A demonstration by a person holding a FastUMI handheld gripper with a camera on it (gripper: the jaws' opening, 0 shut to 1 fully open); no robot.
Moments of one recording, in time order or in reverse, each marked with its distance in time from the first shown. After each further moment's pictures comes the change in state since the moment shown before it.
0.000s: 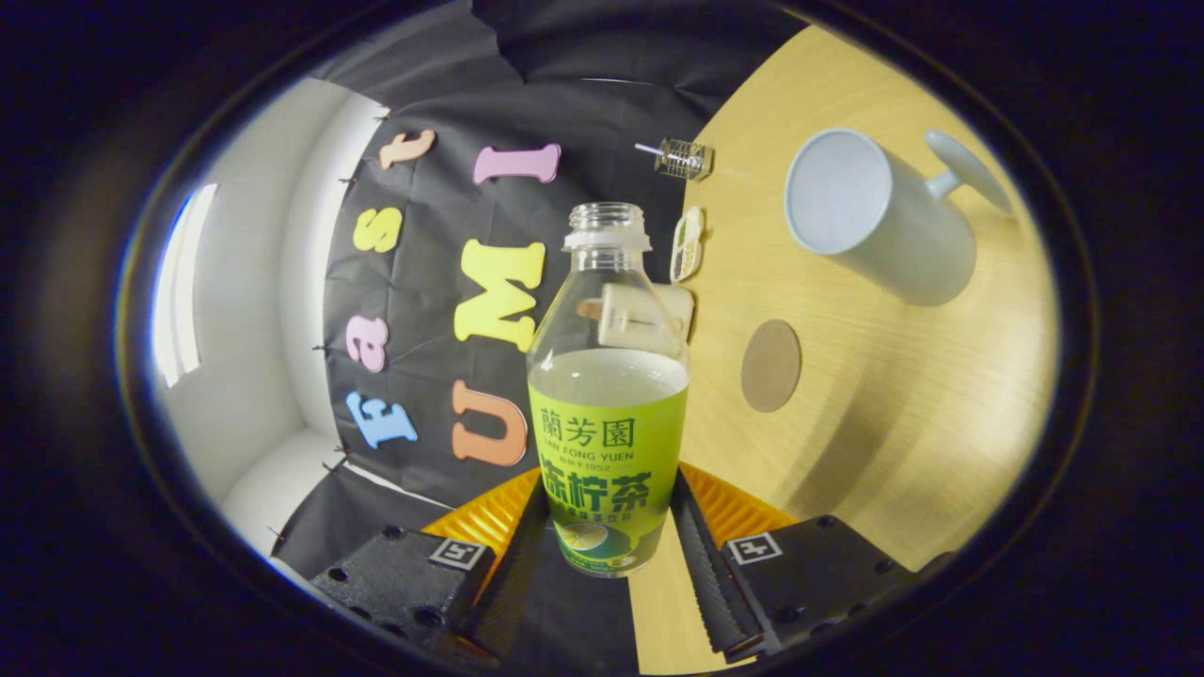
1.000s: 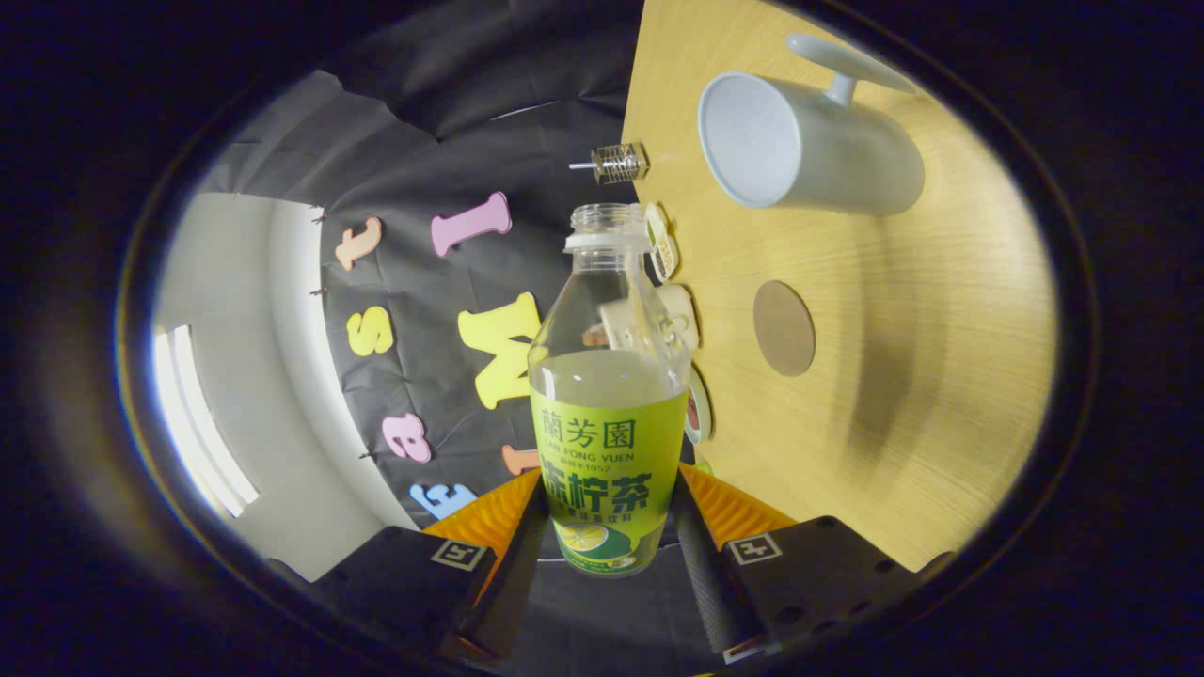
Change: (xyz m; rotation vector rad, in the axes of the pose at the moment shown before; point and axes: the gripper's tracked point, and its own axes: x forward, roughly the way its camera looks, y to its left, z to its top) arm 0.002 0.028 0.018 0.334 -0.063 0.127
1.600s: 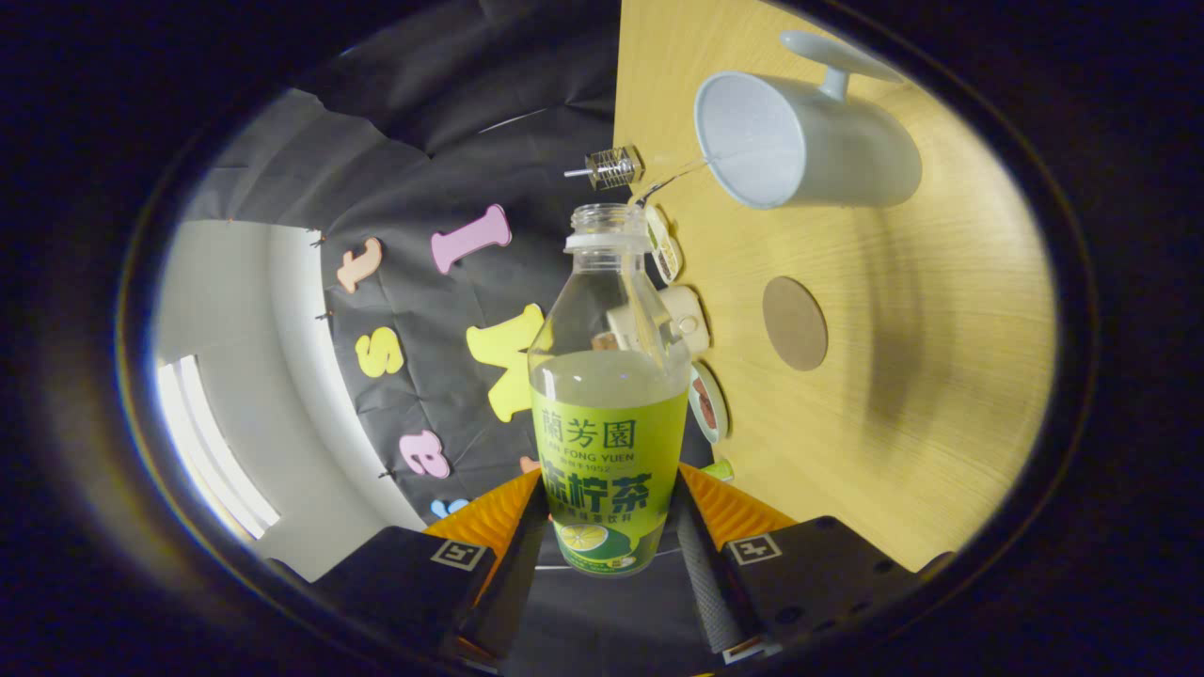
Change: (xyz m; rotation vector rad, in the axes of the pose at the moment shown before) arm -0.002 0.008 0.007 0.060 -0.011 0.030
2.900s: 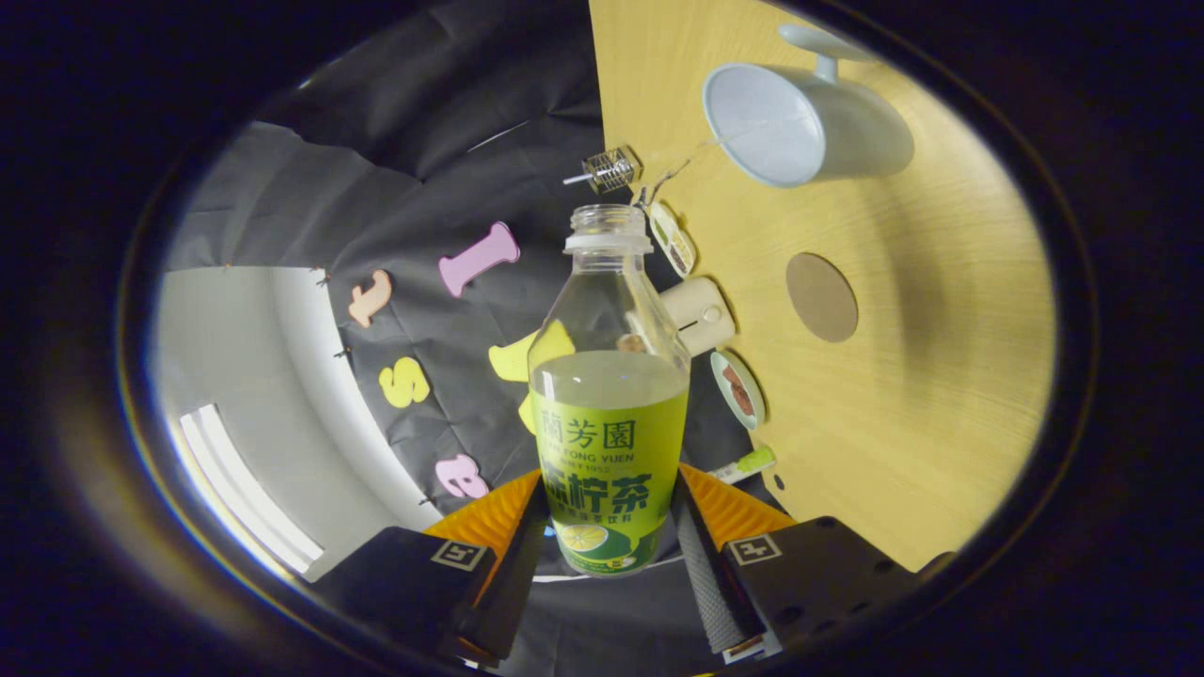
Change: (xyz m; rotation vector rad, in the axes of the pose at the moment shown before) arm -0.002 0.040 -0.001 0.130 -0.019 0.076
